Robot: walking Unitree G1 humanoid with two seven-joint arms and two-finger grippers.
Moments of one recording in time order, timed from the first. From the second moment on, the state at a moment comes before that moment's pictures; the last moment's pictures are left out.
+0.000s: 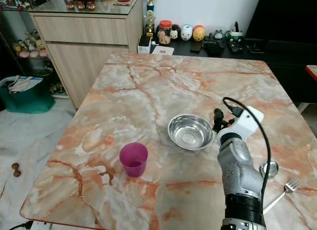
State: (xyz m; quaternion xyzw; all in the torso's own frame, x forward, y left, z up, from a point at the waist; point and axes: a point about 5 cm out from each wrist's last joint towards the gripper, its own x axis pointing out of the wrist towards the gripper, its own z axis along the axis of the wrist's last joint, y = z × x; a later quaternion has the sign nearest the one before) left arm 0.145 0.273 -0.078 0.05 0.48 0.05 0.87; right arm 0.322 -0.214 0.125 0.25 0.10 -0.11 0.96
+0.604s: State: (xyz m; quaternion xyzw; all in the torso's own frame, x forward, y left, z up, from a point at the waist) left arm 0.144 0.273 -0.078 0.05 0.48 0.05 0.87; right arm 0.322 -0.208 0.113 0.27 0.14 -0.09 0.95
